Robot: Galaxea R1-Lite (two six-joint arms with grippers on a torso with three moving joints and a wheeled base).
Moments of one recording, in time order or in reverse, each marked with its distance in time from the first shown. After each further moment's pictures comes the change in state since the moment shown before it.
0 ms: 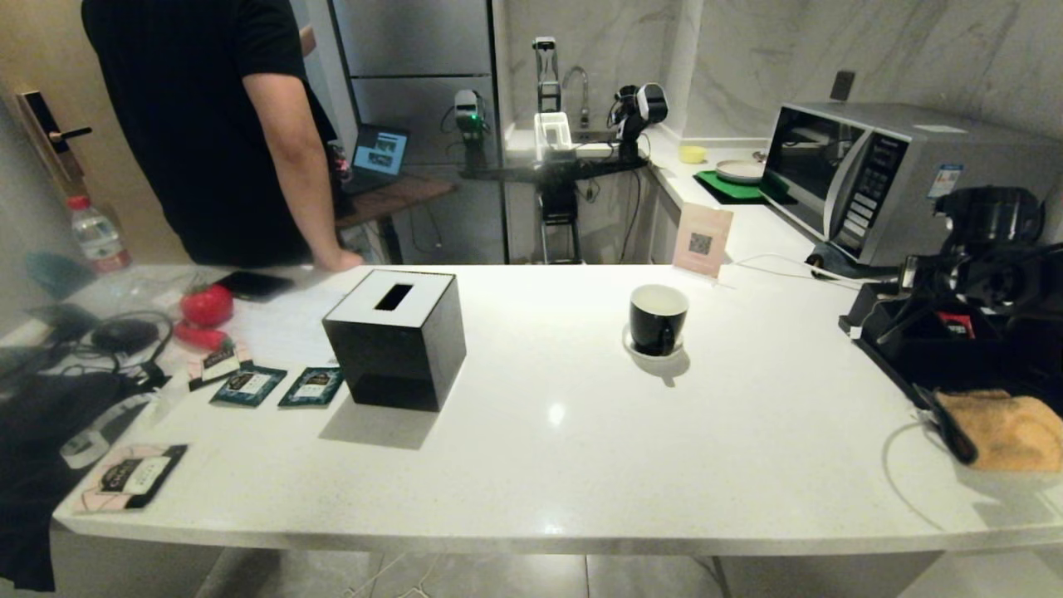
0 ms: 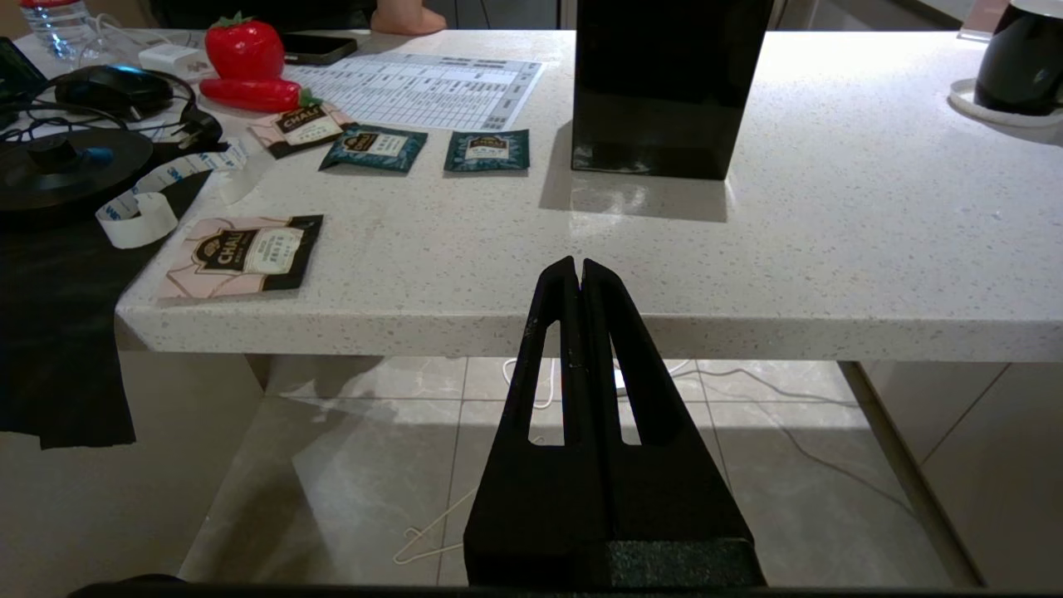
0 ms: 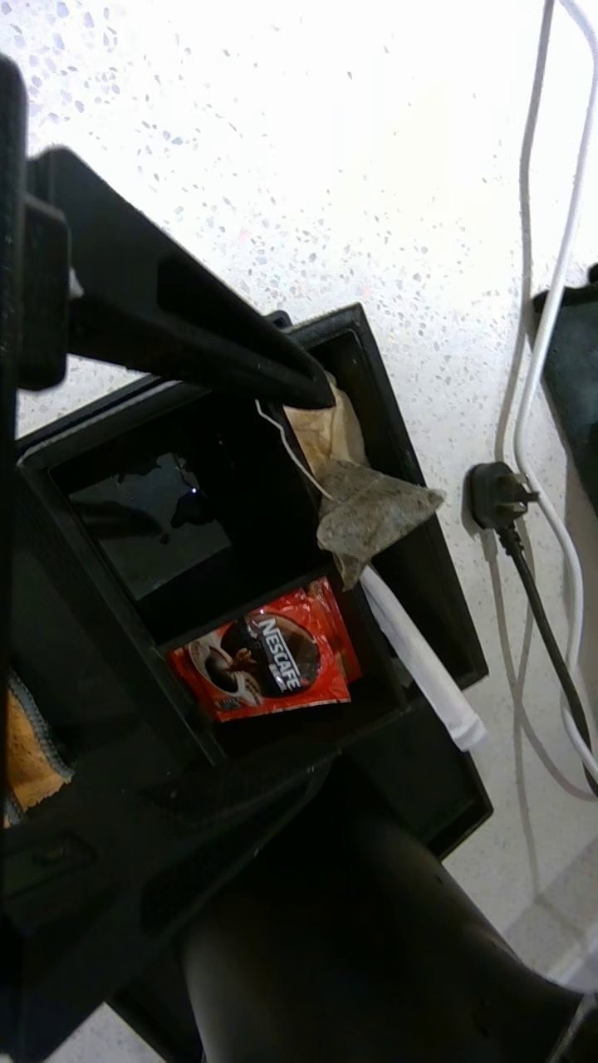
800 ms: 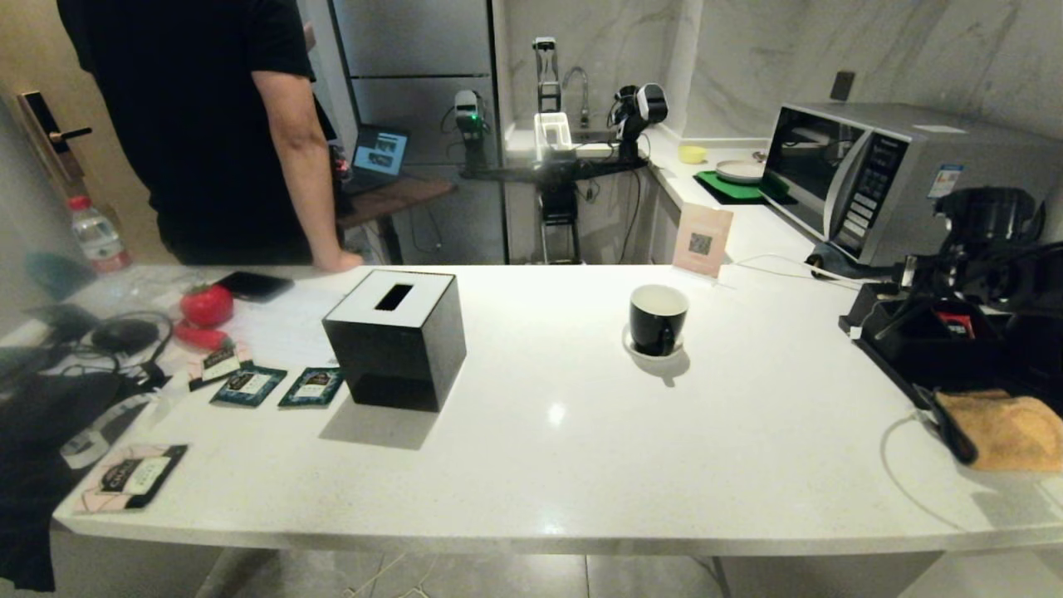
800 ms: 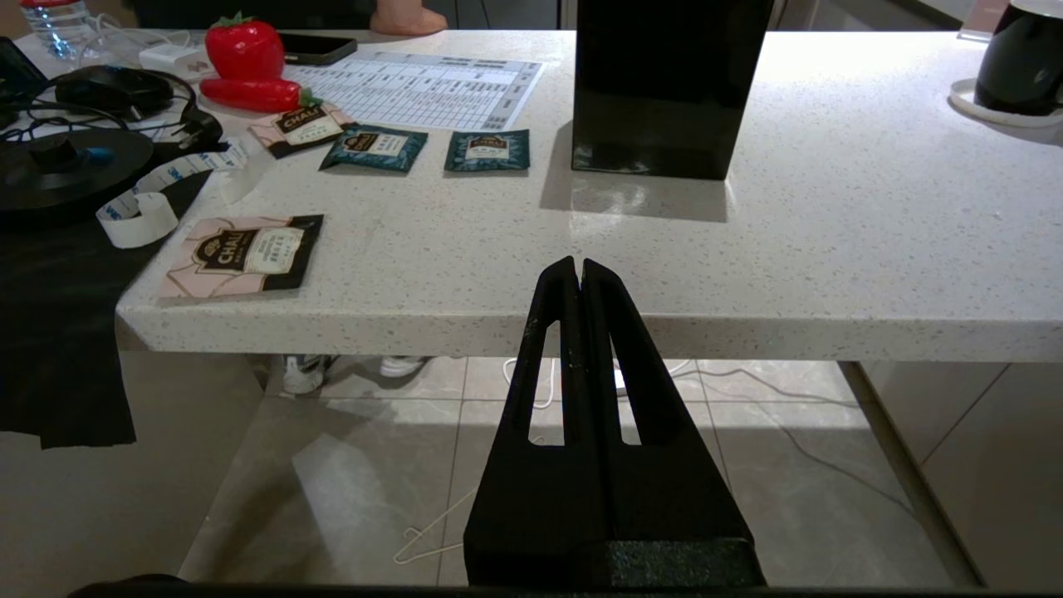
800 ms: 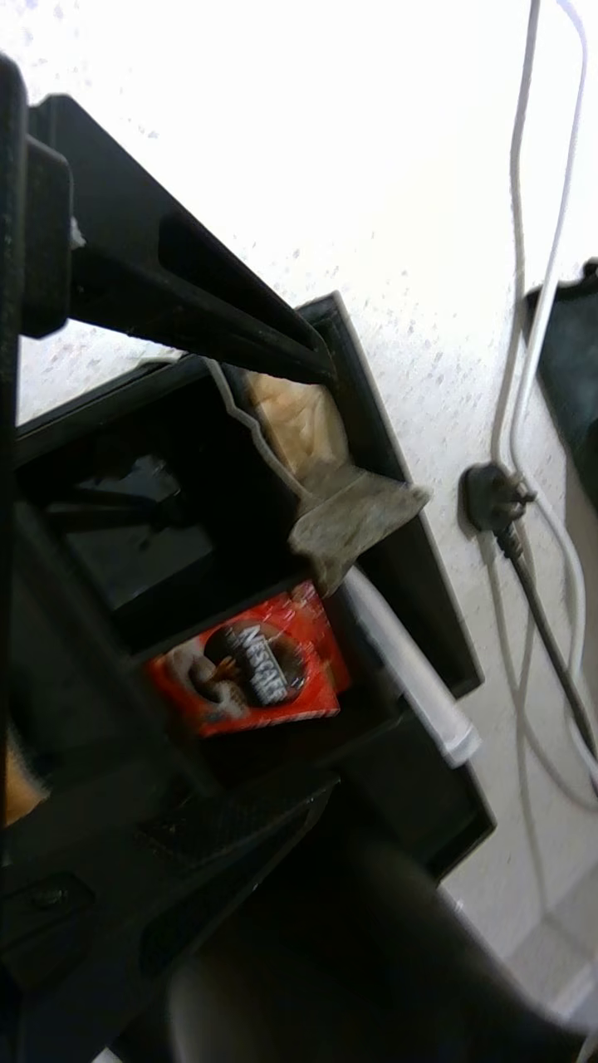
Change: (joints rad) left arm 0.000 0.000 0.000 0.000 0.000 -0.001; right arm -0.014 0.044 -0.075 0.039 0.021 0.019
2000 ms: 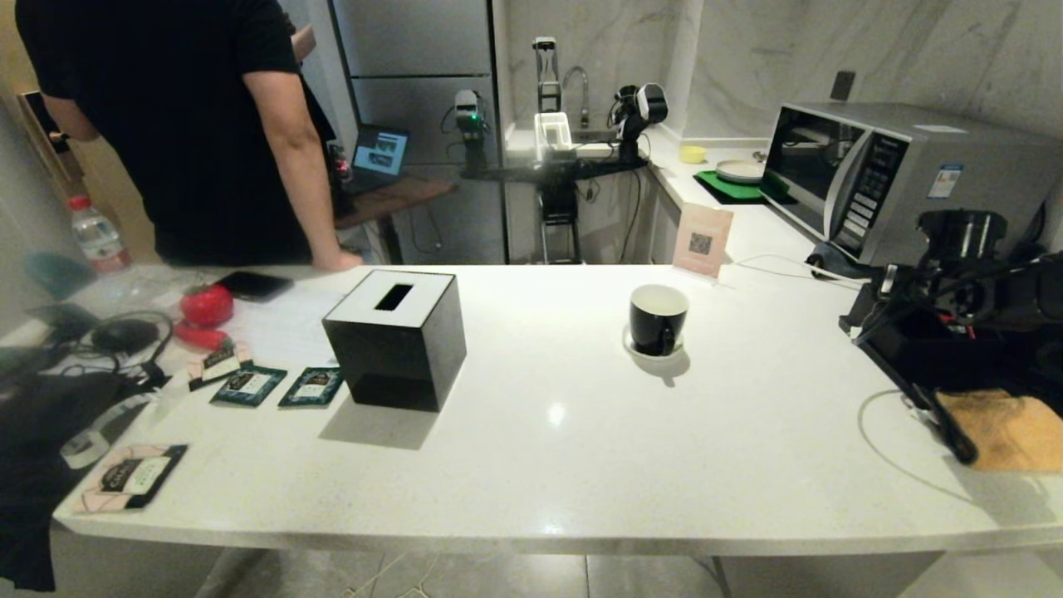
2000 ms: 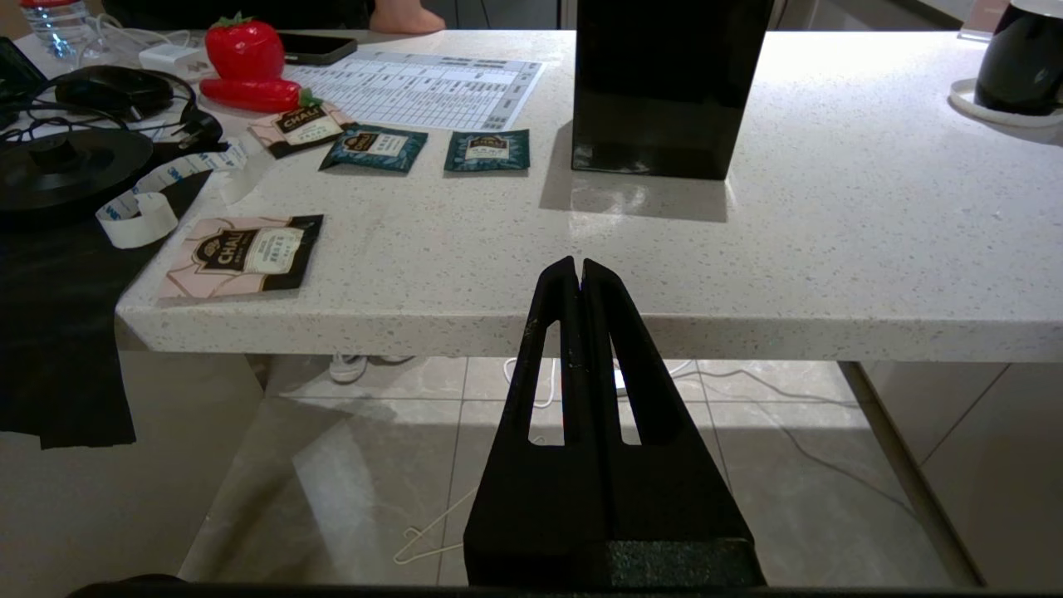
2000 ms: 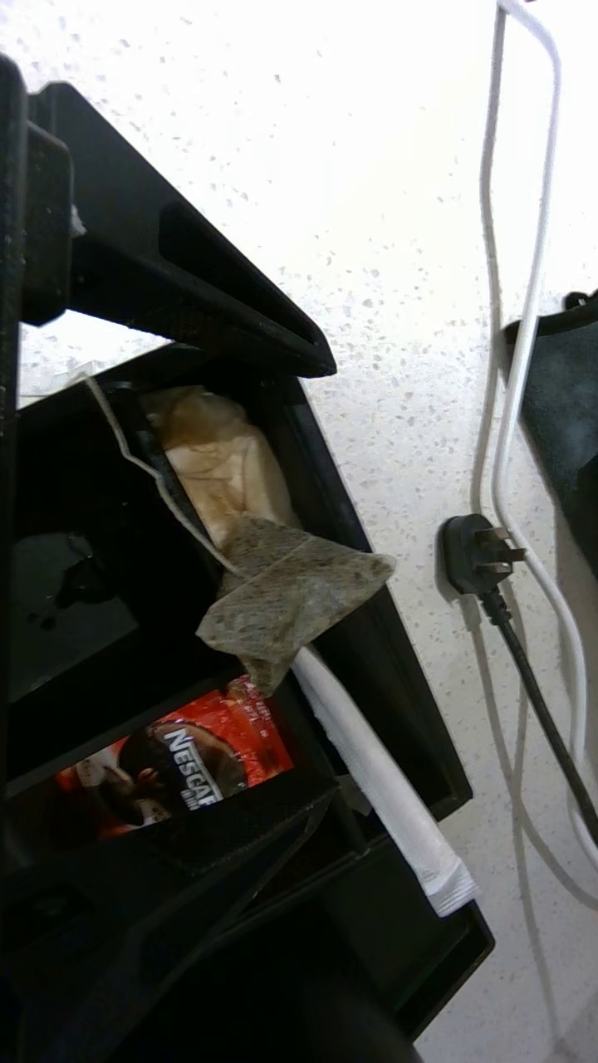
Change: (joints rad) left arm 0.000 0.000 0.000 0.000 0.000 0.000; right arm -0.012 0.157 -0.137 -0.054 0.064 0.047
